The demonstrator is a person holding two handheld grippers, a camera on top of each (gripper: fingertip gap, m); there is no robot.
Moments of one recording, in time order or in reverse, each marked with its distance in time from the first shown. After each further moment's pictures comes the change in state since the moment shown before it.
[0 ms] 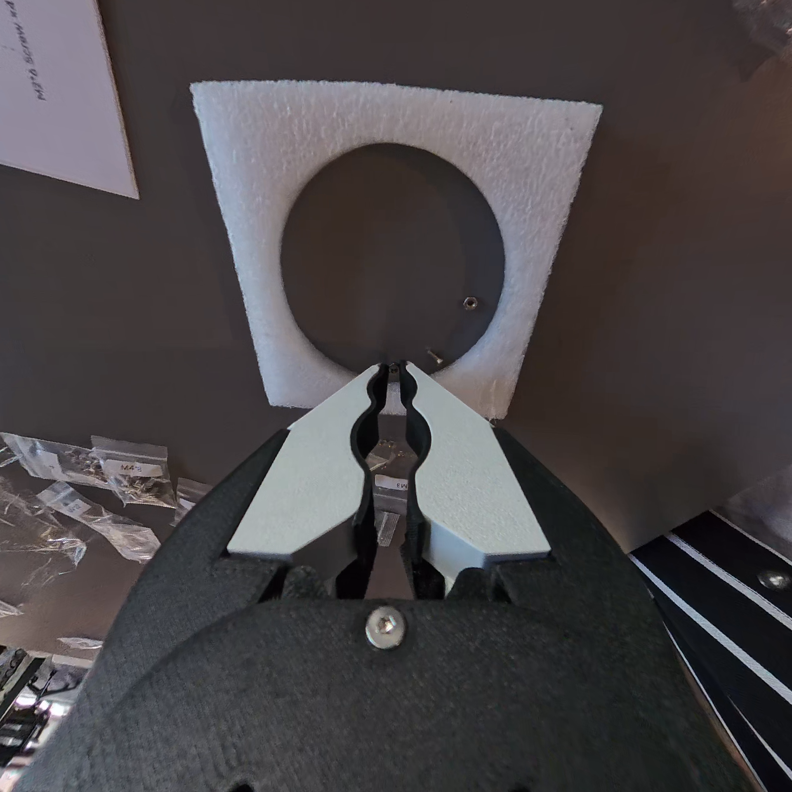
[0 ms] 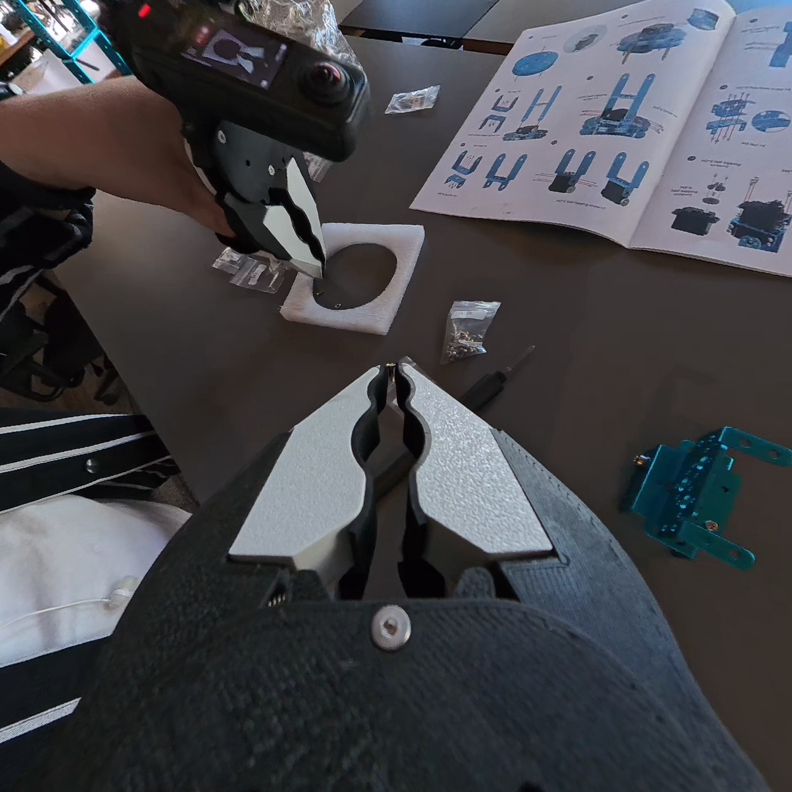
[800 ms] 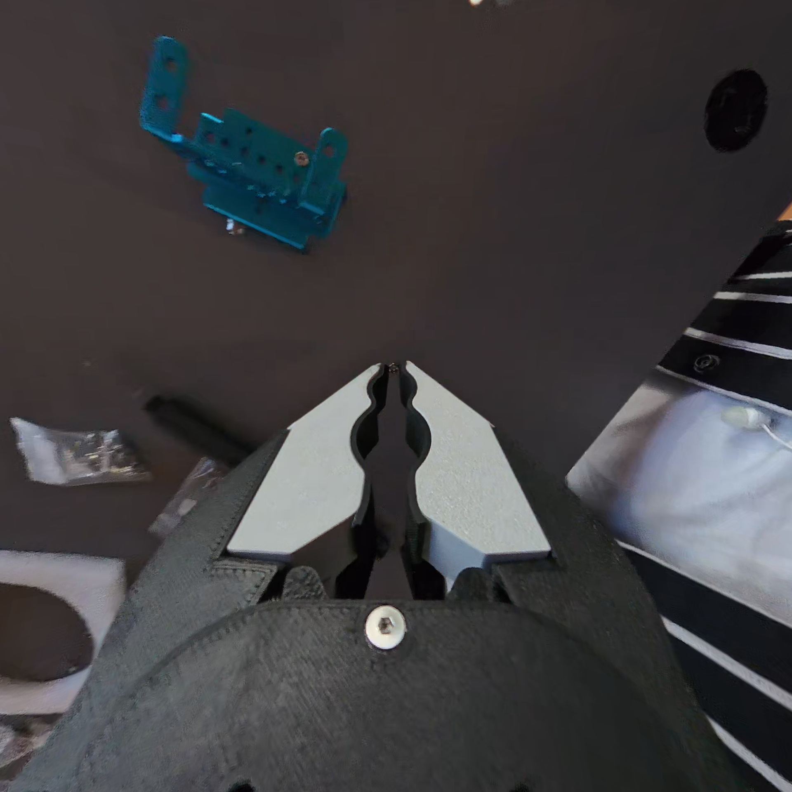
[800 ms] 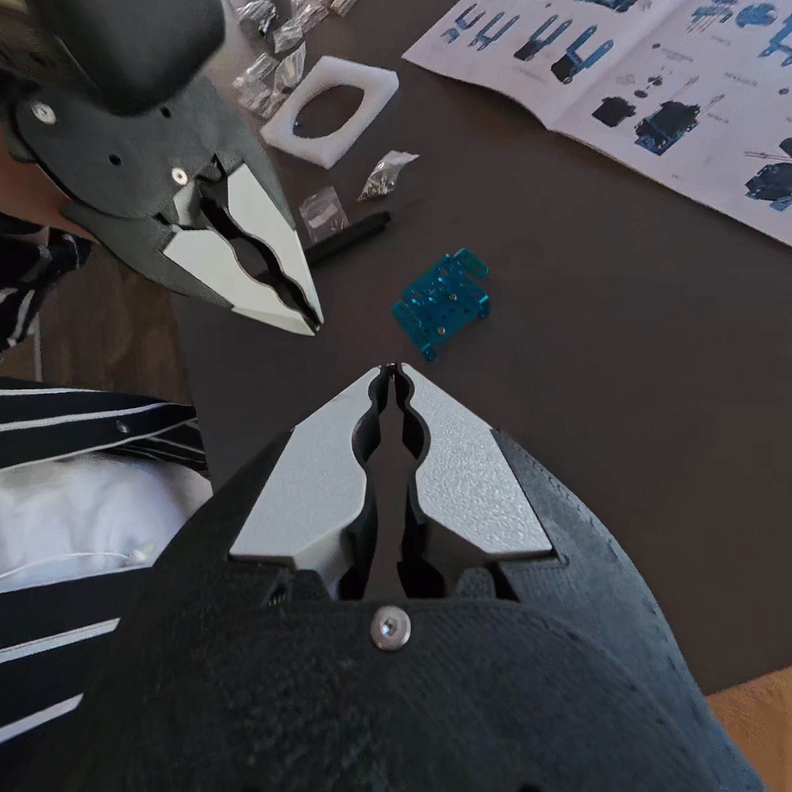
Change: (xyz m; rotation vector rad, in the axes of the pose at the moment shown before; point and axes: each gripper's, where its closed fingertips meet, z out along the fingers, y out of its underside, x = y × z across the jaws) left arm 0.199 -0.230 -0.054 0.350 0.146 -0.149; right arm 0.146 0.051 -0.109 -0.196 -0.302 -0.201
